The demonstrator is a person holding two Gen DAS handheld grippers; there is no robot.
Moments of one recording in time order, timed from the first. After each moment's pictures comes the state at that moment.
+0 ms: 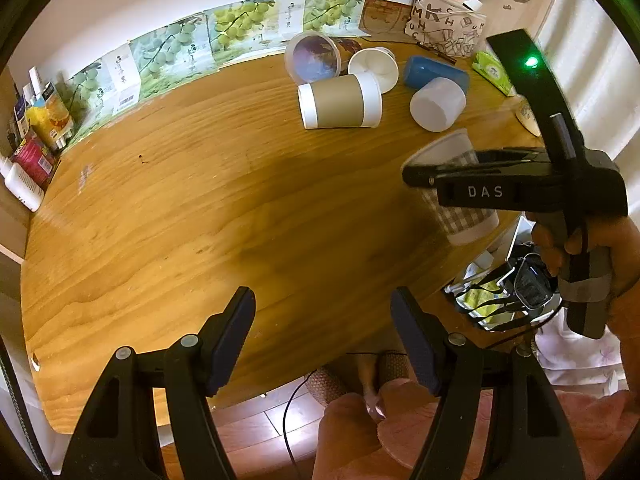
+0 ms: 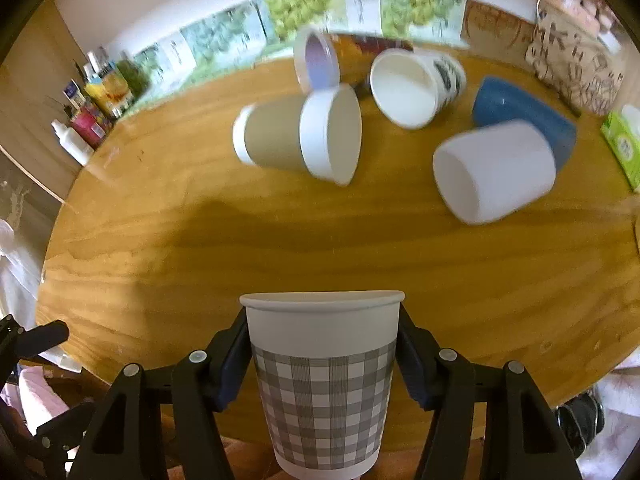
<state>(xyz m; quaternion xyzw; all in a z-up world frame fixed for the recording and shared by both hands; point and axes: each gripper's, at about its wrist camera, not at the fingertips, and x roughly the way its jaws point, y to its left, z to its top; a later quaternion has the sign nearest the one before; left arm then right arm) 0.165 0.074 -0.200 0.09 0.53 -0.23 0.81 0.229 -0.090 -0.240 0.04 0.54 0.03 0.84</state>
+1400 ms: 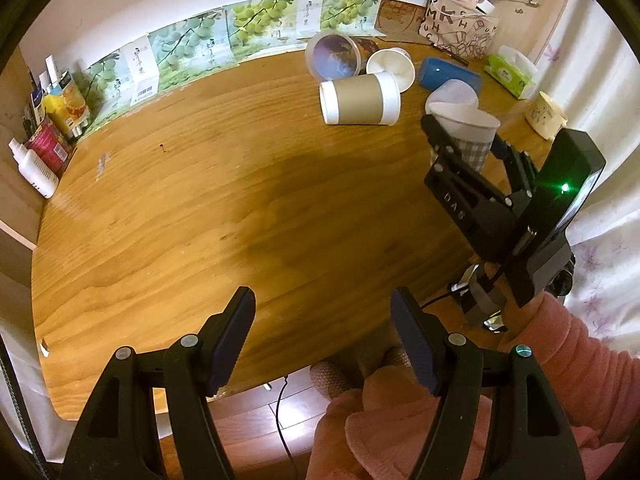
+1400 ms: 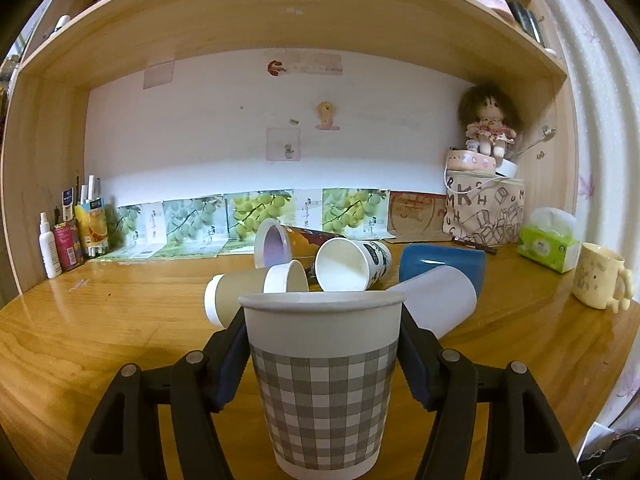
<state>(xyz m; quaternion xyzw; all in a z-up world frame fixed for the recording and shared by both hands) 0.160 0.088 -0.195 0.08 0.54 -0.21 0.81 0.177 -0.077 -0.259 0.00 0.14 -0.08 0.99</state>
